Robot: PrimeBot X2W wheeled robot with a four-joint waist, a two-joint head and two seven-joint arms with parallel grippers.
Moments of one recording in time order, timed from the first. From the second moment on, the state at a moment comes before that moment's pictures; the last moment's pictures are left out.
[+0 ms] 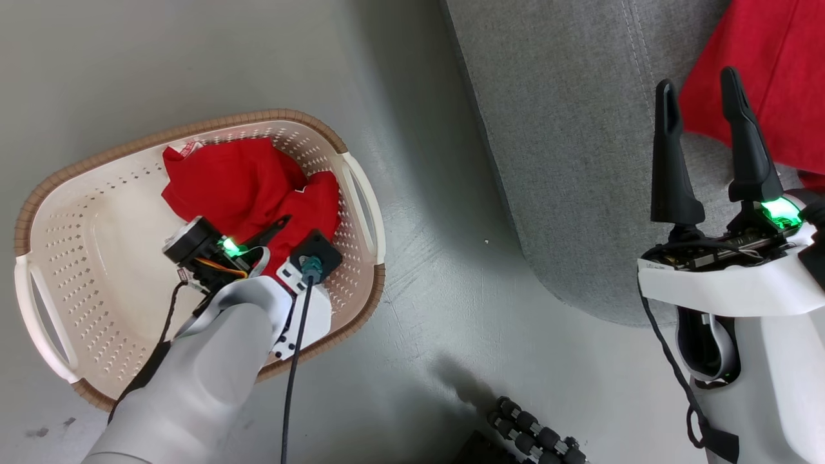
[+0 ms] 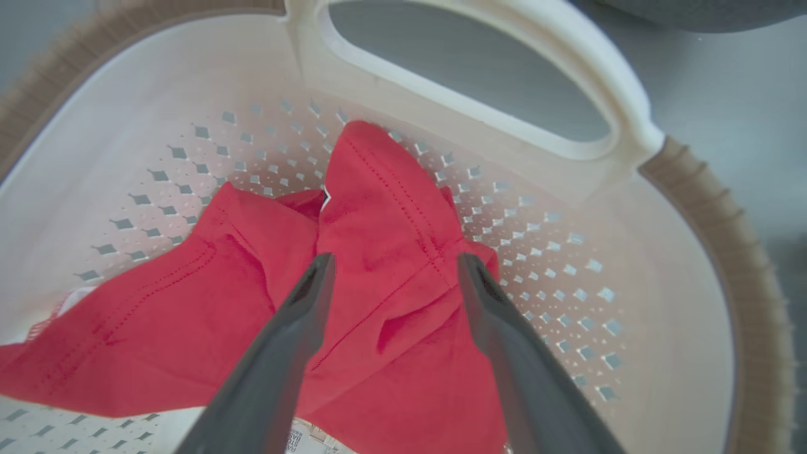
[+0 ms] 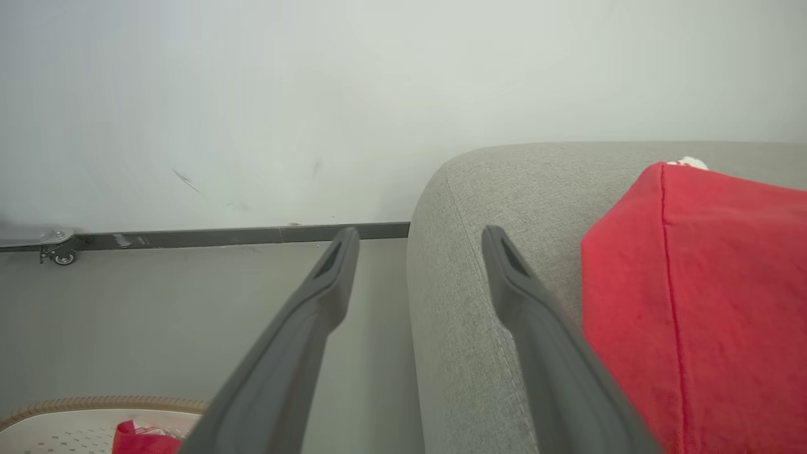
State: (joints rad) left arm -0.83 0.14 -0.71 1.10 0.11 0.02 -0.11; right arm -0.37 -0.04 0.02 0.02 0.23 0.12 -0.25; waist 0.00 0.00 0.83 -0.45
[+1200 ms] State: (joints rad) left arm -0.91 0.12 -0.73 1.18 0.14 0.08 -0.16; right arm -0.38 -0.04 0.03 0.00 0.21 0.12 -0.25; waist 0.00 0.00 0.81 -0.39
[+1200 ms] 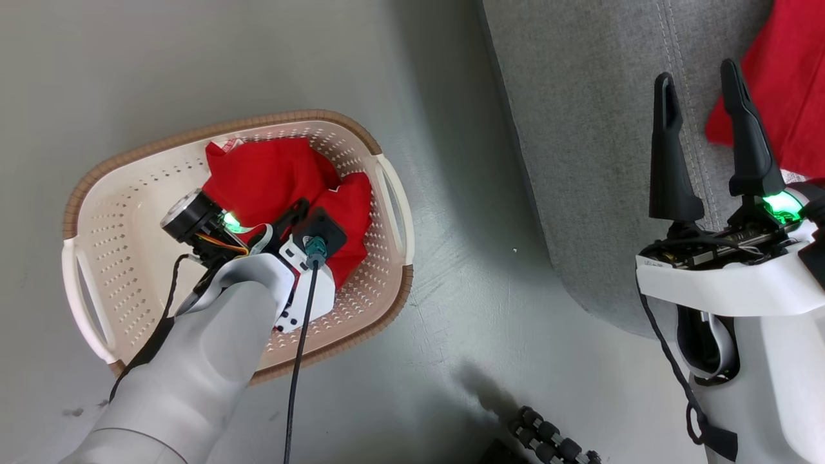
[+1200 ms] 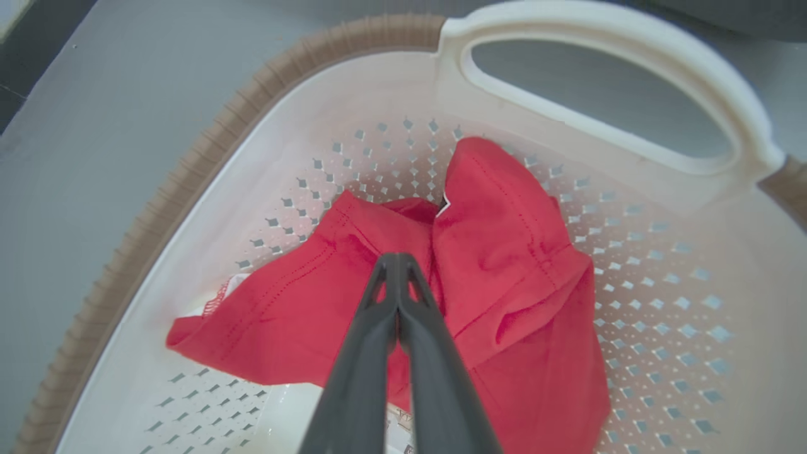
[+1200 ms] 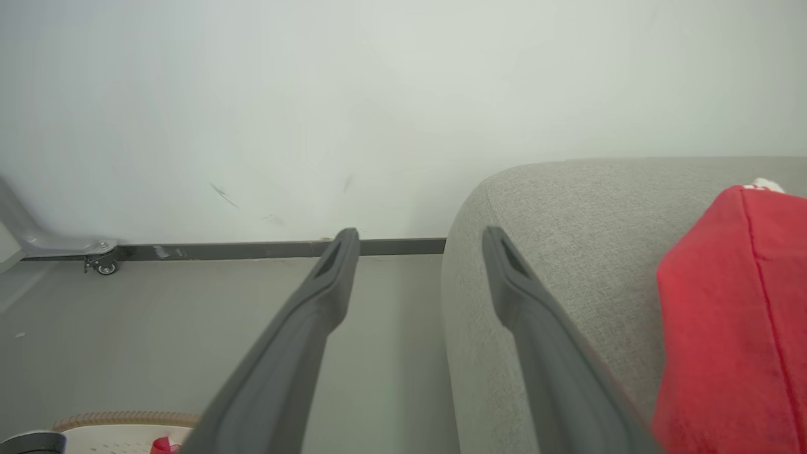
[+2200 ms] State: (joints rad) left arm -0.92 0.08 -0.58 0.89 -0.02 0.15 -0.25; right arm -0.39 -0.04 -0.01 0.07 0.15 0.12 -0.25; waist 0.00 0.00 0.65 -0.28
